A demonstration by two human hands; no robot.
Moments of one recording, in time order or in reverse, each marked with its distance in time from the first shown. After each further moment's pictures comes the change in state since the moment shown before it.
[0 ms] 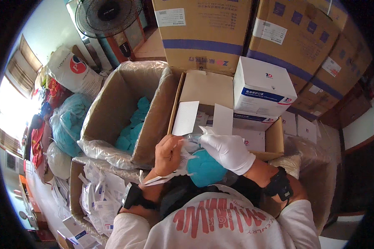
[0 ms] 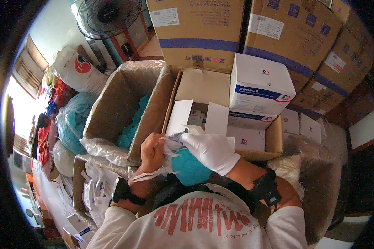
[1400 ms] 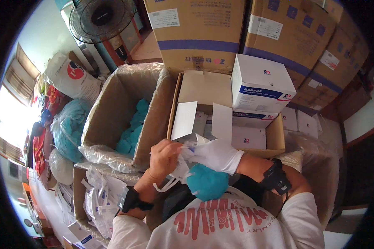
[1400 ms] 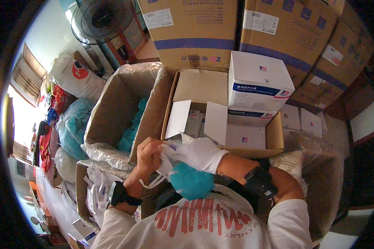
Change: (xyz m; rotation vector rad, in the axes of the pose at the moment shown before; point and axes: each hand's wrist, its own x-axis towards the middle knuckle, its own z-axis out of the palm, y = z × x) left_hand 0.009 -0.006 -0.013 0.103 -0.179 0.393; right_hand 0.003 0.004 0.024 -0.037 -0.564 0.141
